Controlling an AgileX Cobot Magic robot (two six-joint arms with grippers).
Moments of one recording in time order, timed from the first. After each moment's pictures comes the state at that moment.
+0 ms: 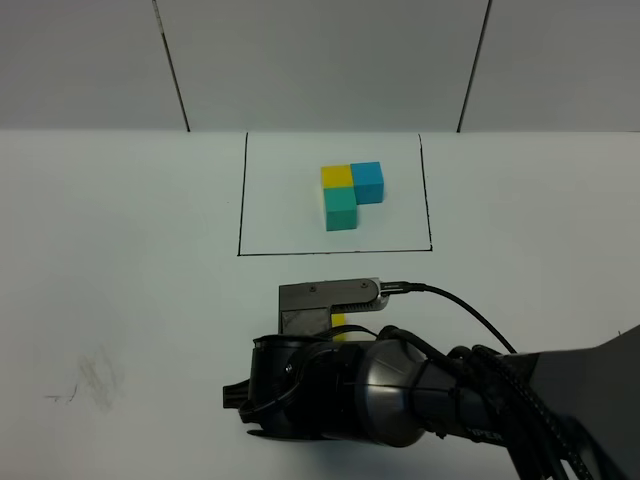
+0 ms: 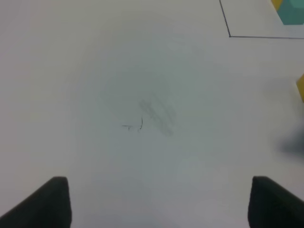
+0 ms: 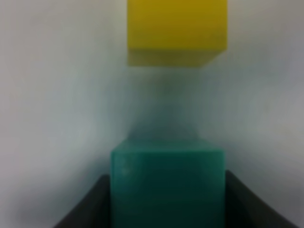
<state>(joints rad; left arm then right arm) 0.08 0.04 -0.51 -0.12 1.07 0.04 1.09 2.06 -1.29 -0.60 0.78 1.48</state>
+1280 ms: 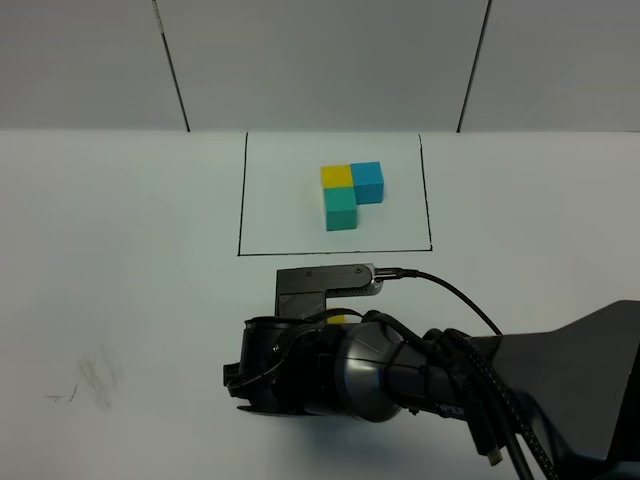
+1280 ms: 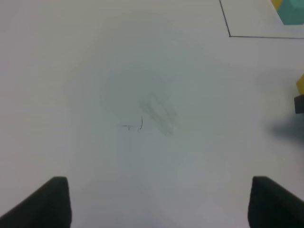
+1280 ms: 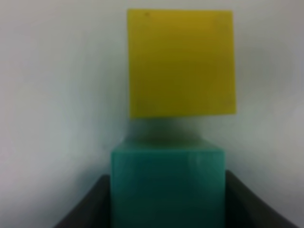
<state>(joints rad) 0.08 0.04 -0.51 -0.12 1.07 0.04 1.05 2.14 -1.37 -0.62 0.81 1.48</state>
